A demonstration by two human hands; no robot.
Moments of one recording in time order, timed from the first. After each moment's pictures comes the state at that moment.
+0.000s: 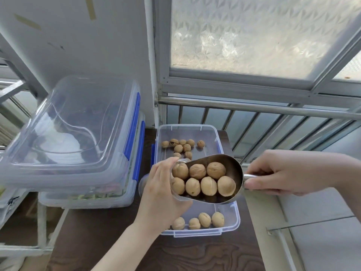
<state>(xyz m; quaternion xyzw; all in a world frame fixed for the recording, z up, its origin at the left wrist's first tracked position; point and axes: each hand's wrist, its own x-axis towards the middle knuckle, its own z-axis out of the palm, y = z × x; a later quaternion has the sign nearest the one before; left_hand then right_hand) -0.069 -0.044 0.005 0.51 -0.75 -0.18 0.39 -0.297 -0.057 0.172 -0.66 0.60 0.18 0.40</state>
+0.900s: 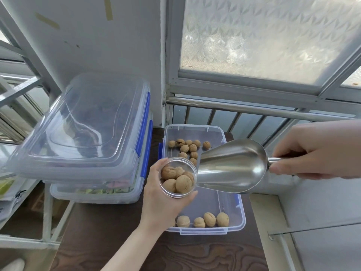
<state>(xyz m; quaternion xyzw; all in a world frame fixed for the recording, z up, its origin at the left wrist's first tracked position) -0.056 -0.030 -0.002 0.56 -0.59 -0.34 0.47 -0.278 -0.059 0.229 -0.66 0.65 0.26 0.27</state>
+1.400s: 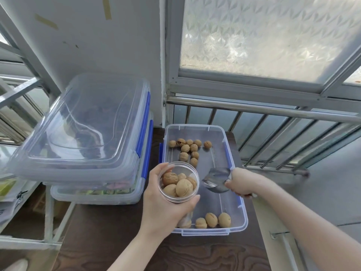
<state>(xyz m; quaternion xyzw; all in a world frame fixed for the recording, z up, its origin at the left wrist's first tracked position) -0.056 -0.022 0.005 0.56 -0.56 -0.37 0.49 -0.277 -0.099 0.022 -0.58 0.71 0.22 0.33</state>
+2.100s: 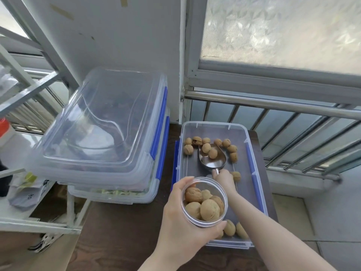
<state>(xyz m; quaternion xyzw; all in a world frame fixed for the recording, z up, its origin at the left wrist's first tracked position) -0.062 -0.013 0.004 0.57 -0.57 -0.41 0.43 -0.212 -0.147 -0.125 -0.45 0.80 -0.14 0.38</state>
